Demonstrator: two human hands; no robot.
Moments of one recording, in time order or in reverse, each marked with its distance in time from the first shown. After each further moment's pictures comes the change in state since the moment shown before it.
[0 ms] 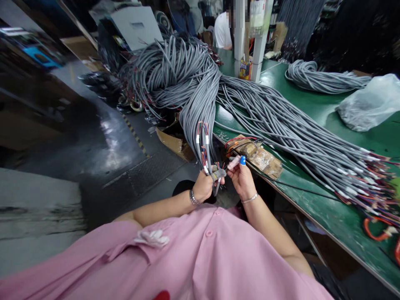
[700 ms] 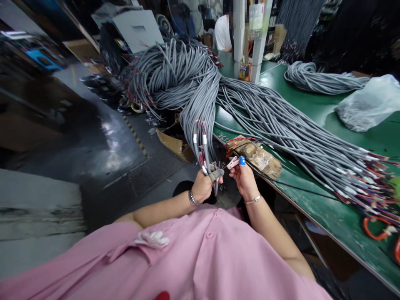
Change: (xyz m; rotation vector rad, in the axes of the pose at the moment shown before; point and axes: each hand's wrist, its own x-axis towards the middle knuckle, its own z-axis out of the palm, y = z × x) left_hand 0.000 -0.002 -0.006 0.066 -0.017 0.135; right_hand -0.005 -0.009 -0.004 -0.156 -0.043 -0.010
